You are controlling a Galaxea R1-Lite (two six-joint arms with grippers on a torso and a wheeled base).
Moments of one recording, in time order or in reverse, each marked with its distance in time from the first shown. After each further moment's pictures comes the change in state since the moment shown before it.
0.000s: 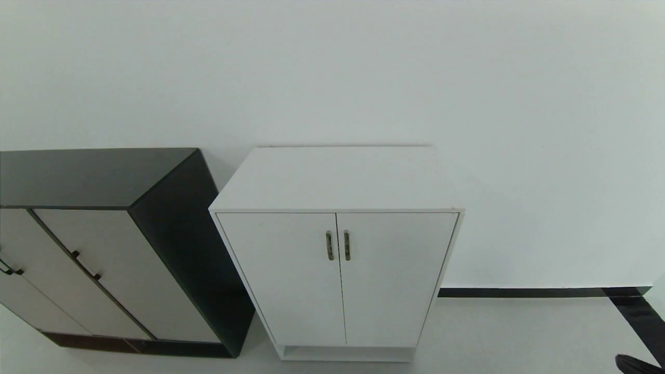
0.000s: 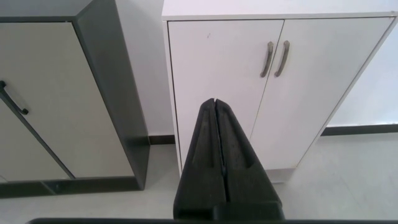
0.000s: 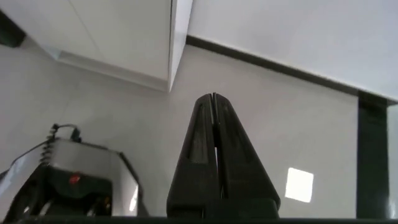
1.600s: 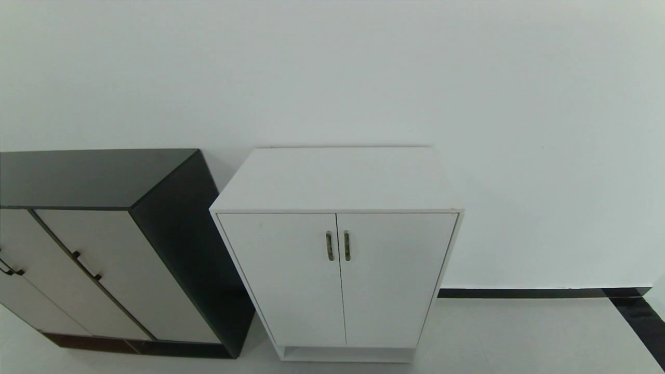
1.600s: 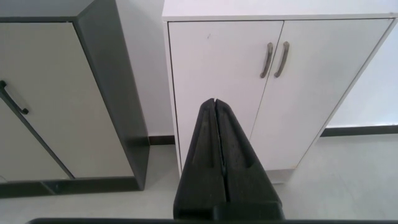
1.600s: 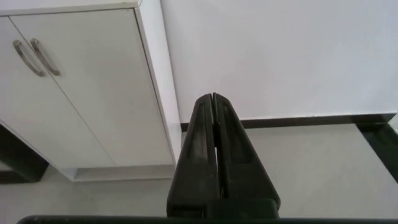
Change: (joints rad) left arm 0.000 0.000 0.000 0.000 0.001 -0.003; right arm -0.302 -0.807 0.020 0.399 0.148 0.145
